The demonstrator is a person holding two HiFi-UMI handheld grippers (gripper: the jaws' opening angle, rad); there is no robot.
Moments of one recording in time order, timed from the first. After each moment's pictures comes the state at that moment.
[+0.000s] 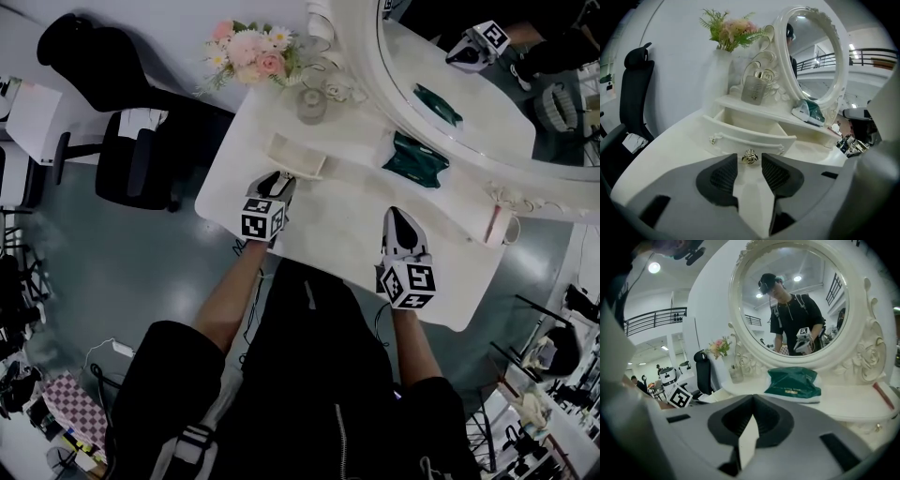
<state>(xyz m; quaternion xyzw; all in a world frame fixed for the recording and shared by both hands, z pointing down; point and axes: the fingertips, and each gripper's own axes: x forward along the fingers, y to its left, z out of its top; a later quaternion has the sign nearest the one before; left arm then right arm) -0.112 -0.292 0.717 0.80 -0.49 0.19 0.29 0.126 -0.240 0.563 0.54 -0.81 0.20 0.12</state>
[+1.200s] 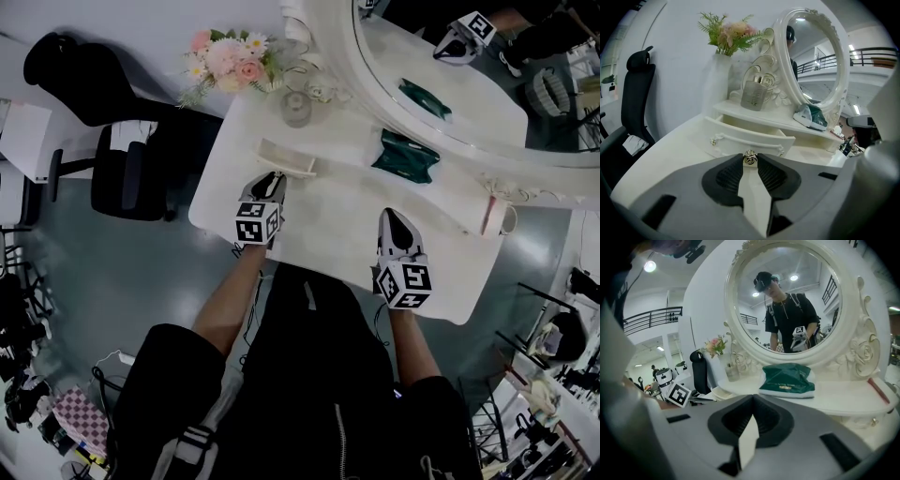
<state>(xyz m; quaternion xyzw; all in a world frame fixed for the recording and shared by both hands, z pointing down) -0.107 -0.307 0.709 0.80 -0.50 0.18 0.28 0.137 -0.237 0.573 0.56 -0.79 0.22 0.13</state>
